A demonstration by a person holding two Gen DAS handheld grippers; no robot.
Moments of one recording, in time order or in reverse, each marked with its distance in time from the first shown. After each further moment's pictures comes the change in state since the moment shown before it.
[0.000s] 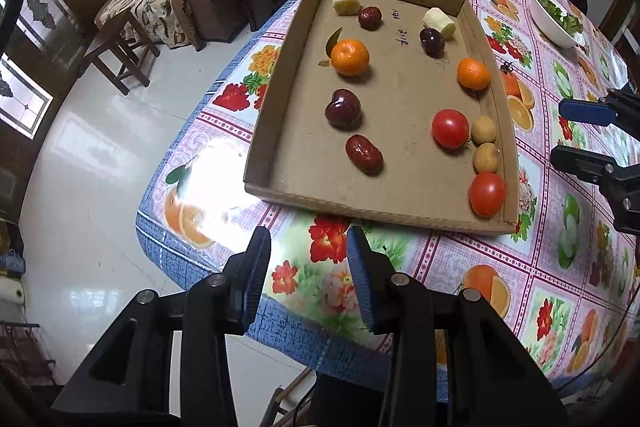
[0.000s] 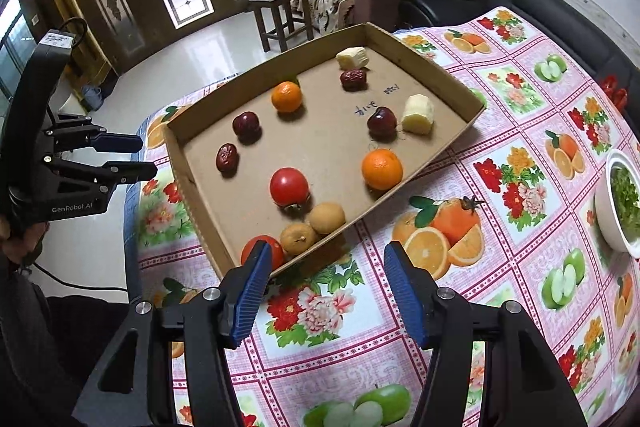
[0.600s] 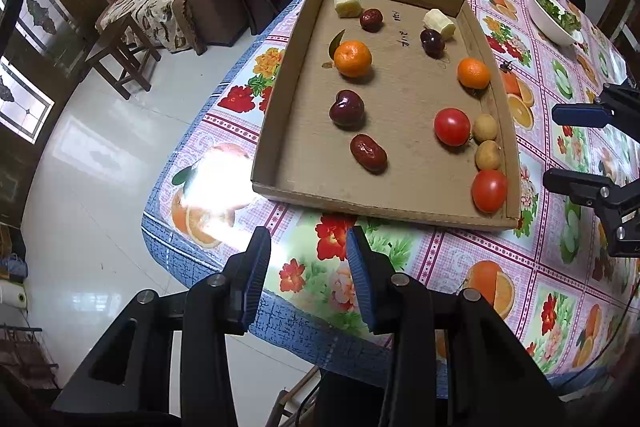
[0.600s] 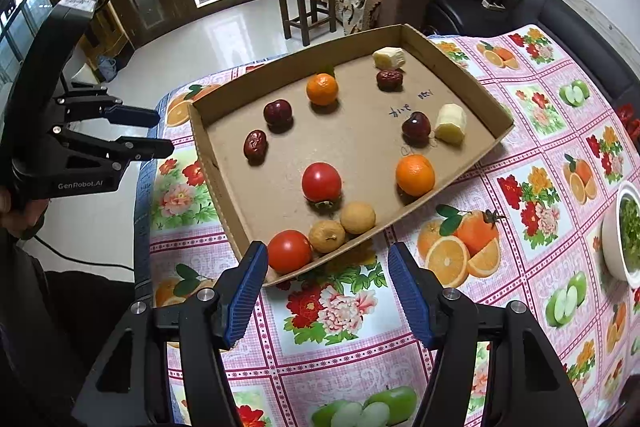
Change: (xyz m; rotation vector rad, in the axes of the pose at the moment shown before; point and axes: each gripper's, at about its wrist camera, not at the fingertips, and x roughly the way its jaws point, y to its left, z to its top) left arm -0.004 0.004 -0.002 0.015 -0.011 0.006; right arm 0.008 0.022 0.004 -0.114 0.037 0.015
